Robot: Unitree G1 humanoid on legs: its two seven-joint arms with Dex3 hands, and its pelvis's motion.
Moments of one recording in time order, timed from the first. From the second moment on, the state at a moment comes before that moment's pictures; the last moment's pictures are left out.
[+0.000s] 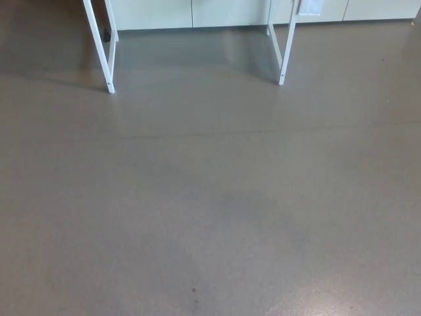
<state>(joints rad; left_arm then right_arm) 0.28 0.58 0.13 0.85 0.07 0.09 -0.12 0.30 -0.81 -0.15 1.10 -0.18 -0.16 0.10</state>
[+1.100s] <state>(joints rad) 0.30 0.62 0.16 0.78 0.03 0.18 -0.25 0.37 -0.84 -0.11 1.07 -0.17 -0.30 0.11</state>
